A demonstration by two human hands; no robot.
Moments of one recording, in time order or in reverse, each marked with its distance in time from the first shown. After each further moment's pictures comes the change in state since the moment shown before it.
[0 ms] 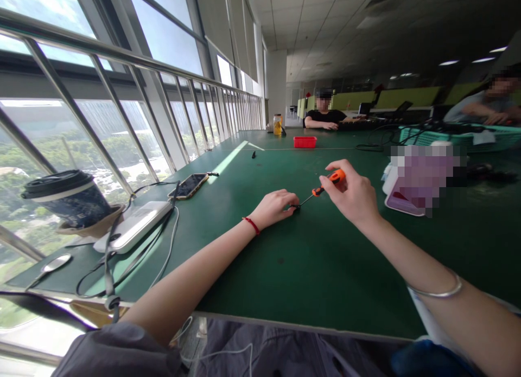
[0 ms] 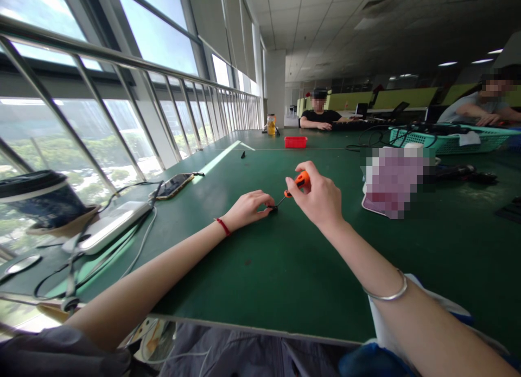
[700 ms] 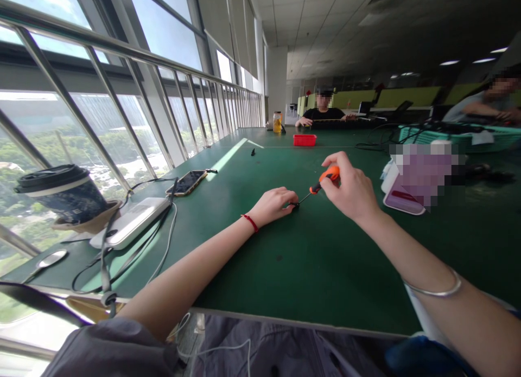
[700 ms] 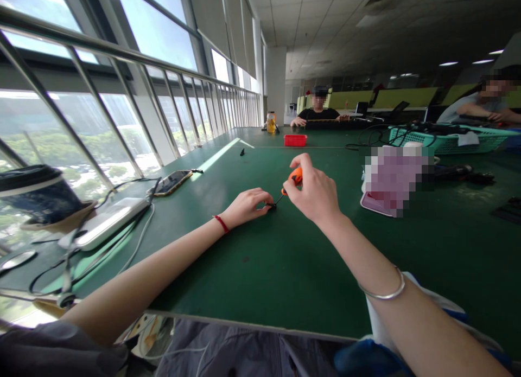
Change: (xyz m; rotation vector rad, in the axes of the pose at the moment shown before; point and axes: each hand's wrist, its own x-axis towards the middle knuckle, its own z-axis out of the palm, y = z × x) left_hand 0.000 0.001 0.000 0.017 0.013 0.026; right_hand 0.008 -0.011 -0.005 -0.161 -0.073 -0.067
